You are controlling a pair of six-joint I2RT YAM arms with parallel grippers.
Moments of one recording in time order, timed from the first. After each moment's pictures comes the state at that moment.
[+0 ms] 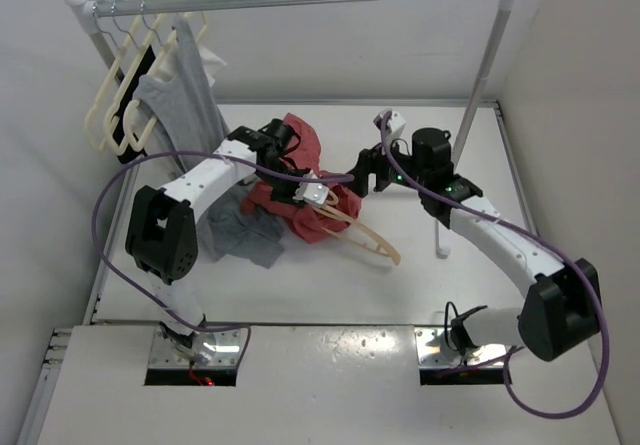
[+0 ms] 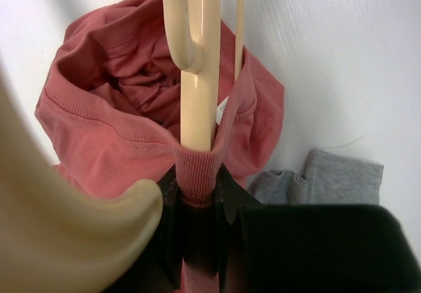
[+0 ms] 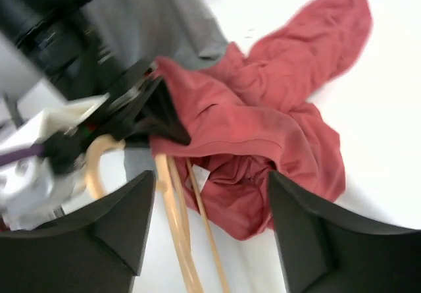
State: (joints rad) left arm -0.47 1.81 1.53 -1.01 0.61 1.47; right arm 0.41 1.33 0.94 0.04 -0.51 0.13
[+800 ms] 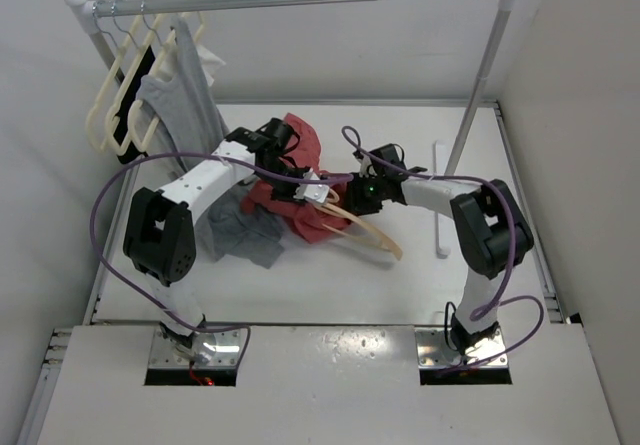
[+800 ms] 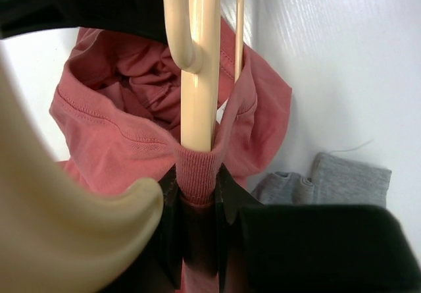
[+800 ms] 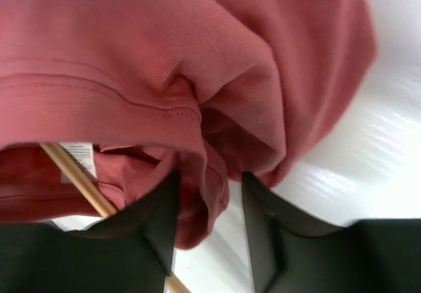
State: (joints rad) left arm -0.47 1.79 1.51 -0.97 0.61 1.45; right arm 0.42 1.84 1.06 -0.18 -0.38 0.36
